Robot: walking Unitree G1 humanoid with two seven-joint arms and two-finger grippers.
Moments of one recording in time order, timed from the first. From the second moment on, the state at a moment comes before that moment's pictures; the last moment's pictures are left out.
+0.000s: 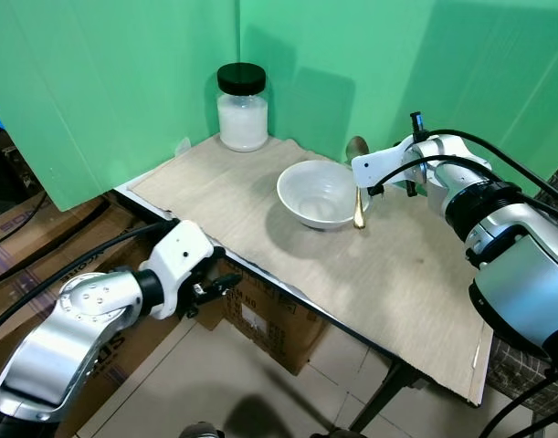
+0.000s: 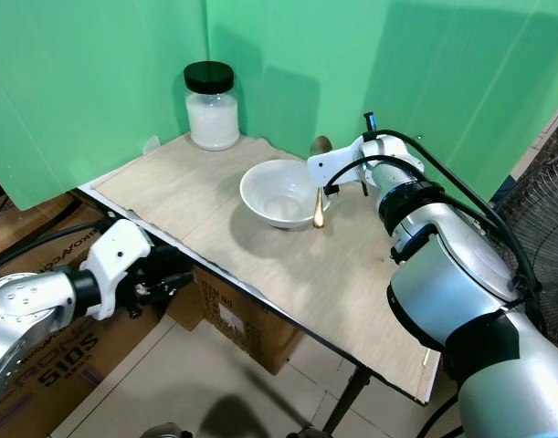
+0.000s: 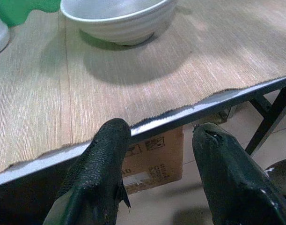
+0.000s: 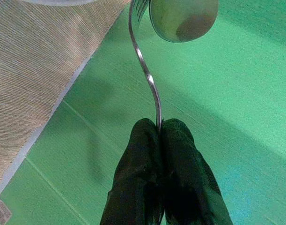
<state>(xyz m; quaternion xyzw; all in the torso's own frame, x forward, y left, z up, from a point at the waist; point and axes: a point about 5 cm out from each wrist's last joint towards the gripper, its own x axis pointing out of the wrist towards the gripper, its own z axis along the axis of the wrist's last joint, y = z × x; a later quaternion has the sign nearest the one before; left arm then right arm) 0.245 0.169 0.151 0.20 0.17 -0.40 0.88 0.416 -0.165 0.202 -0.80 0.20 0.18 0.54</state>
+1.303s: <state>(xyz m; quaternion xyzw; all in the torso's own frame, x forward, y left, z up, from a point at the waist) 0.248 0.168 0.149 0.21 0.16 -0.39 0.88 0.418 -0.163 0.210 -0.82 0.18 0.19 0.51</state>
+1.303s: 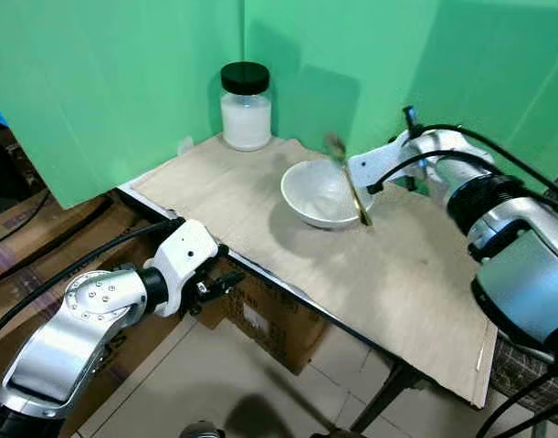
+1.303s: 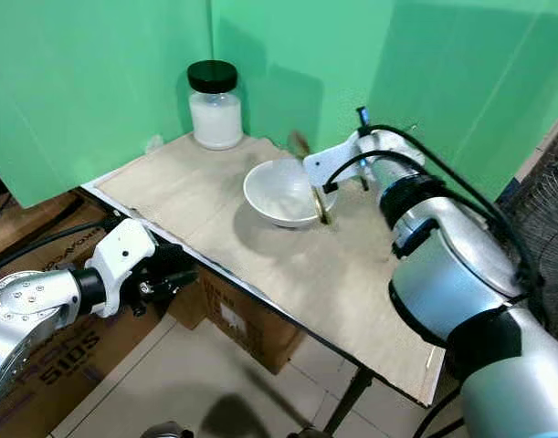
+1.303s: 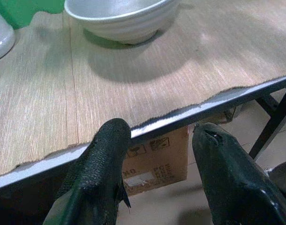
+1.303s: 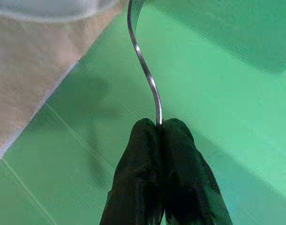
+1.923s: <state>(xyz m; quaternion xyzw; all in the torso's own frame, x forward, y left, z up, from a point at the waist) 0.250 0.165 0.146 0.20 0.16 -0.40 0.88 0.409 -0.169 0.179 -0.79 0.20 0.22 0.53</state>
